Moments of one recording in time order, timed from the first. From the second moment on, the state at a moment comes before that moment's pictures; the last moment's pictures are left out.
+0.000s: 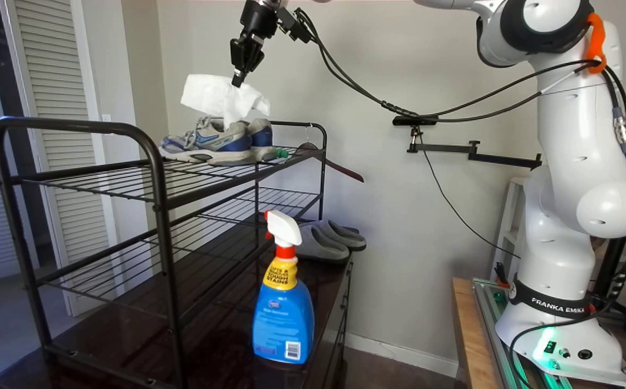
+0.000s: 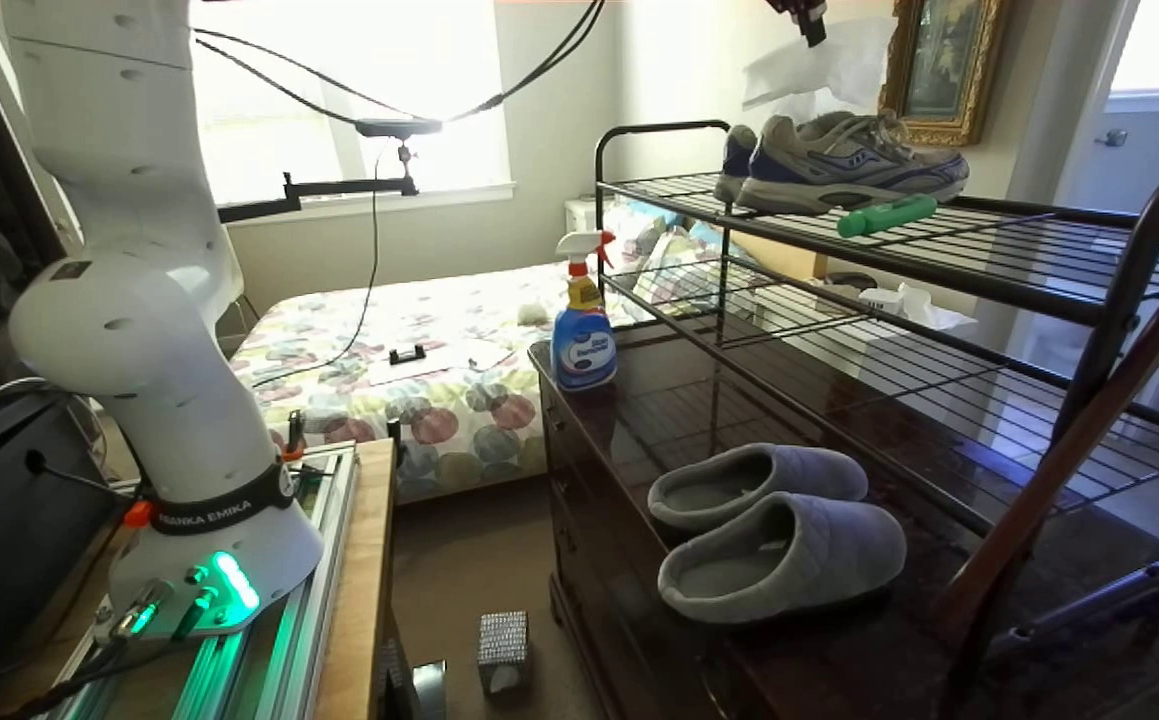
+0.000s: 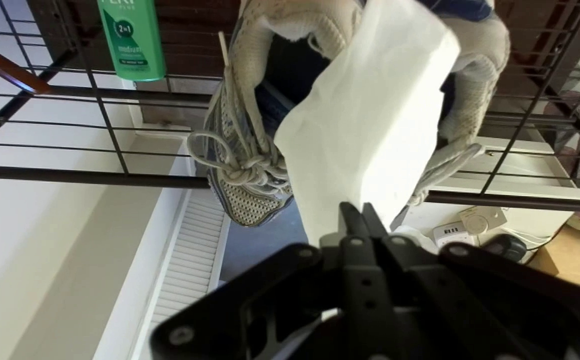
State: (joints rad) arm 0.07 0.21 0.03 -1.26 -0.07 1.92 0.00
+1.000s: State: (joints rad) arm 0.05 0.59 0.08 -0.77 0.02 1.77 -0.30
